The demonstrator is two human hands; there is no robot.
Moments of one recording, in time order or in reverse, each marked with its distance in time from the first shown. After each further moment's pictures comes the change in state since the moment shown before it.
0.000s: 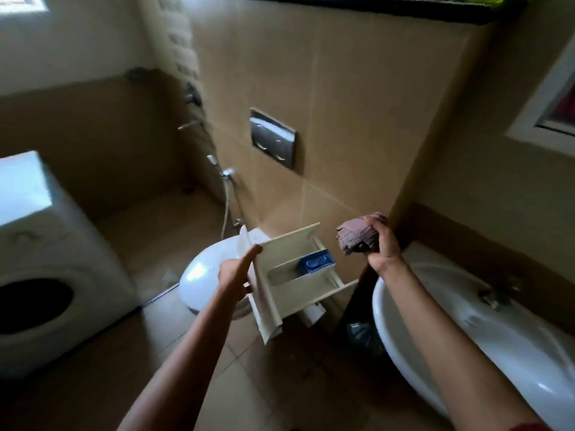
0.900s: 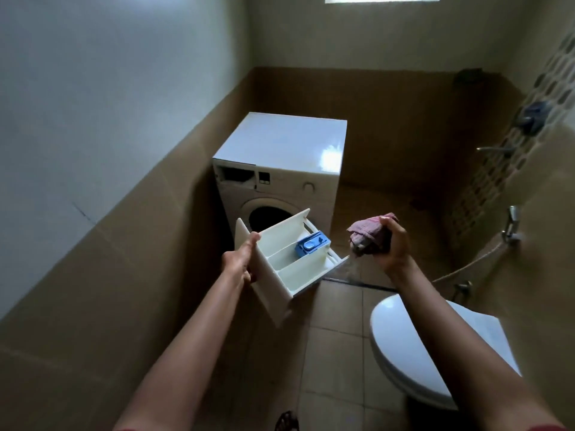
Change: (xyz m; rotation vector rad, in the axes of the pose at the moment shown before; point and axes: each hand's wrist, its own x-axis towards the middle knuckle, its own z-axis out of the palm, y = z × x) left_hand -0.018 0.042 -0.471 -0.492 0.965 -0.045; right_hand -0.036 0.310 0.495 -0.240 -0.849 0.483
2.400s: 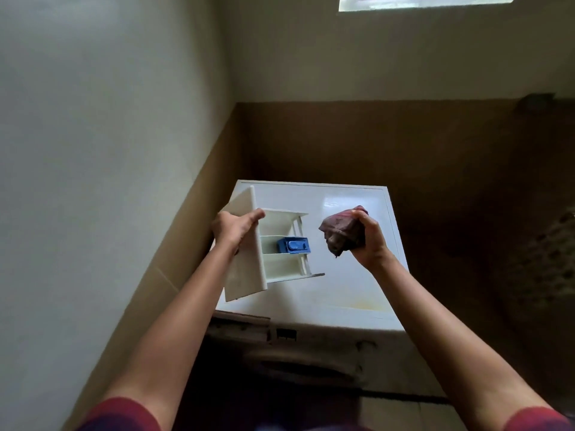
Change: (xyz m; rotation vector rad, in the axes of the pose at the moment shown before) left_hand 0.526 0.460 0.208 0.460 0.036 0.351; right_hand 0.620 -0.029 0.263 -0.024 -0.009 0.032
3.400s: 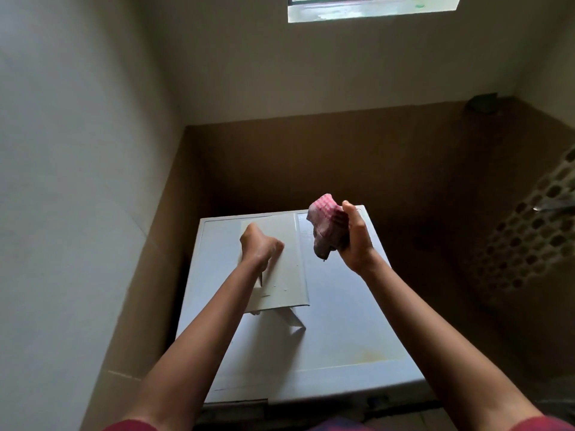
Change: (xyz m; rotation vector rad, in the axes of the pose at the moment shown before) left_hand 0.071 0.079 0.102 0.151 -0.297 0.212; right_hand 0.098 -0.049 0.033 -0.093 0.014 -0.184
